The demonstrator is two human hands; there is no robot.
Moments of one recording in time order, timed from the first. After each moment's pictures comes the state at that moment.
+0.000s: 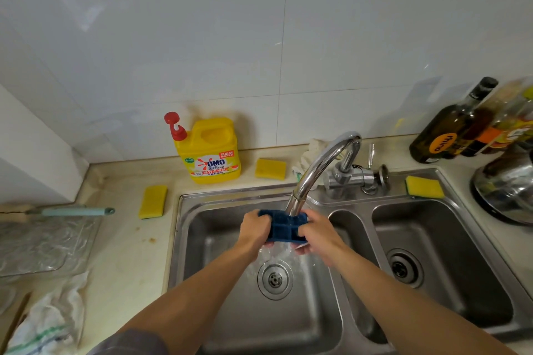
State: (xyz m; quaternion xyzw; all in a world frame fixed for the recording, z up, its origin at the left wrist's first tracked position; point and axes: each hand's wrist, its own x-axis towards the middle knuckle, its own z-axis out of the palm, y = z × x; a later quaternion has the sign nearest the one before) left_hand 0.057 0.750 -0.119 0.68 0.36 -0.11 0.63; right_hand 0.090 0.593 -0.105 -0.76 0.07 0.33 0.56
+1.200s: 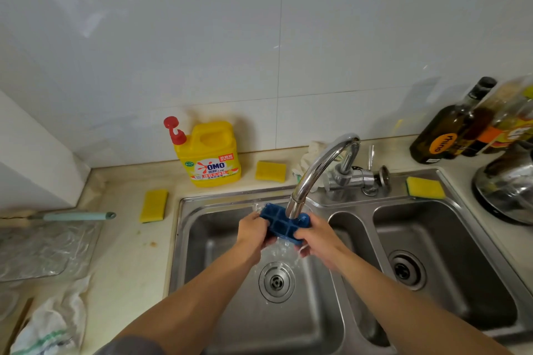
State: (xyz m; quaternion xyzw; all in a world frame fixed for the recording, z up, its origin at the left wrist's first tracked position) left_hand 0.059 0.747 -0.123 0.58 0.41 -0.07 0.70; right_hand 0.091 0.589 -0.114 -0.74 0.06 0.35 0.57
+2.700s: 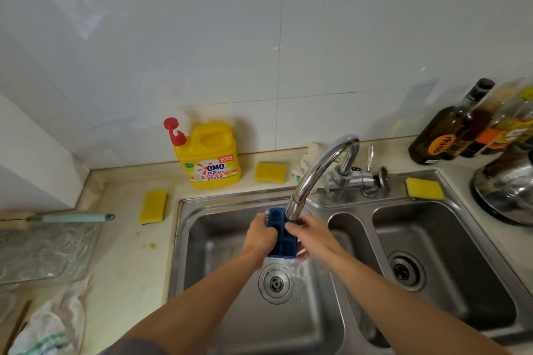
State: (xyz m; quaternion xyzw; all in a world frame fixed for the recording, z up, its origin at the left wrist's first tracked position) left_hand 0.053 0.742 -0.127 0.70 0.31 -0.13 0.63; right_hand 0.089 0.600 -0.109 -0.80 0.04 0.33 0.50
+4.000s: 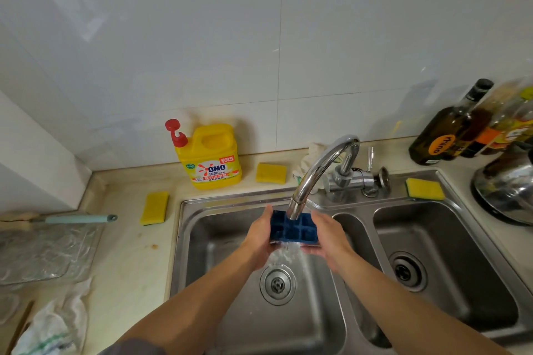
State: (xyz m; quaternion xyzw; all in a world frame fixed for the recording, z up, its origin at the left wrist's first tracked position) left_hand 0.058 0.739 -0.129 0.50 0.36 -0.15 0.77; right_hand 0.086 0.585 -0.105 -0.69 0.19 0.27 0.64
